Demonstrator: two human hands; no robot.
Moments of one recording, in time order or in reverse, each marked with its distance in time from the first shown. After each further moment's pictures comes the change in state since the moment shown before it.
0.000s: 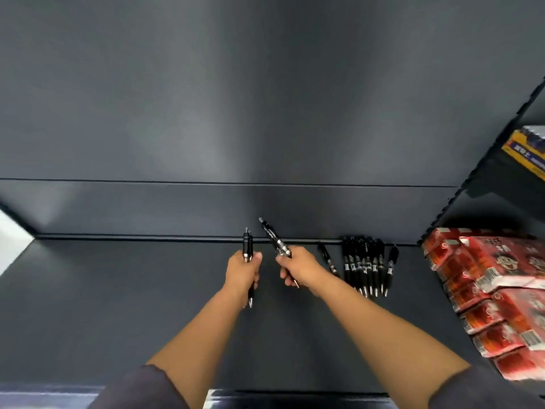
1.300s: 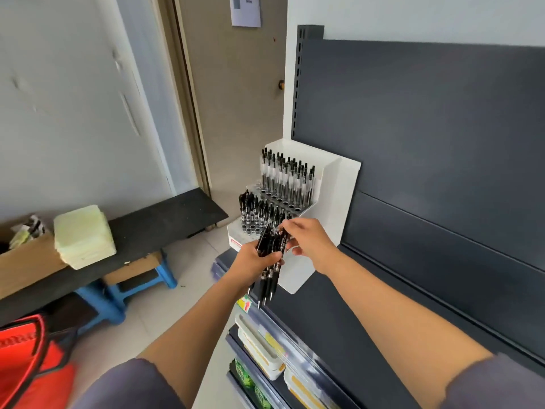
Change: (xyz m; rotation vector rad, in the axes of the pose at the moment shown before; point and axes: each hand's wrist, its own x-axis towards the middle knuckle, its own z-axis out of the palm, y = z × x) left_hand -0.087 -0.027 -0.594 -0.069 0.458 0.280; right_hand -0.023 -0.374 0.506 0.129 -0.573 -0.491
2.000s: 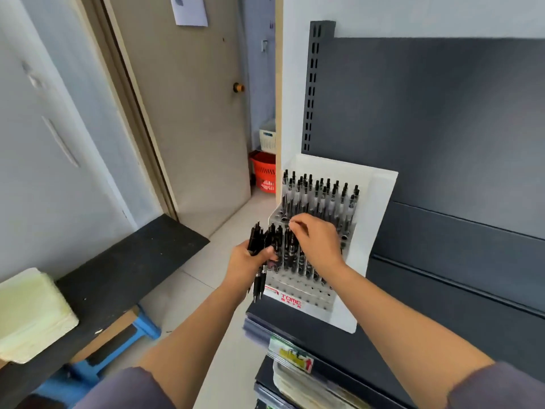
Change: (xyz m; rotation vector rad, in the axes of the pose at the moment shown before) left_hand 0.132 -0.017 -0.123 -0.079 -0.097 0.079; right_hand 0.104 -0.021 0.082 -0.699 0.579 -0.300
